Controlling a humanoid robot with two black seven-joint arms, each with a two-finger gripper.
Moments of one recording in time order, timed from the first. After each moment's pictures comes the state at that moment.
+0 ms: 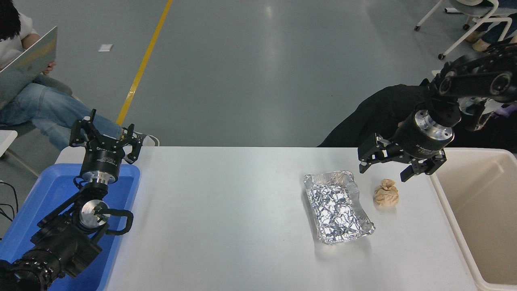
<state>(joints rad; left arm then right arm) -0.62 0.21 -0.90 -0.40 -0.07 -0.54 -0.54 1.81 -0.24 -1.21 1.09 -0.07 0.70 -0.03</state>
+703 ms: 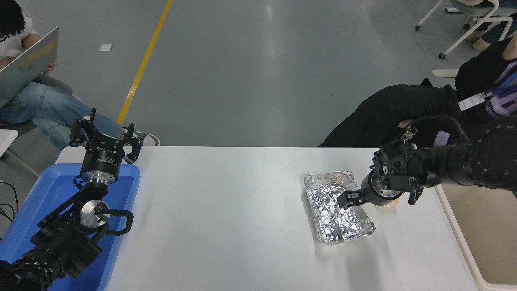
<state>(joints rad) -0.62 0.21 -0.90 -0.40 -0.07 -0.54 -0.54 1.35 -0.09 -1.12 0.87 -0.40 0.28 -0.03</state>
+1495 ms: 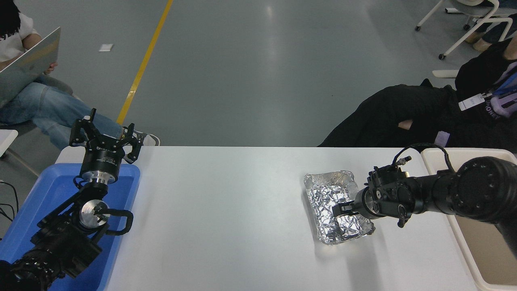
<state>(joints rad) -0.62 0.21 -0.90 -0.40 -0.07 -0.54 -0.54 1.19 -0.07 -1.10 0.72 -0.43 0.19 -0.03</state>
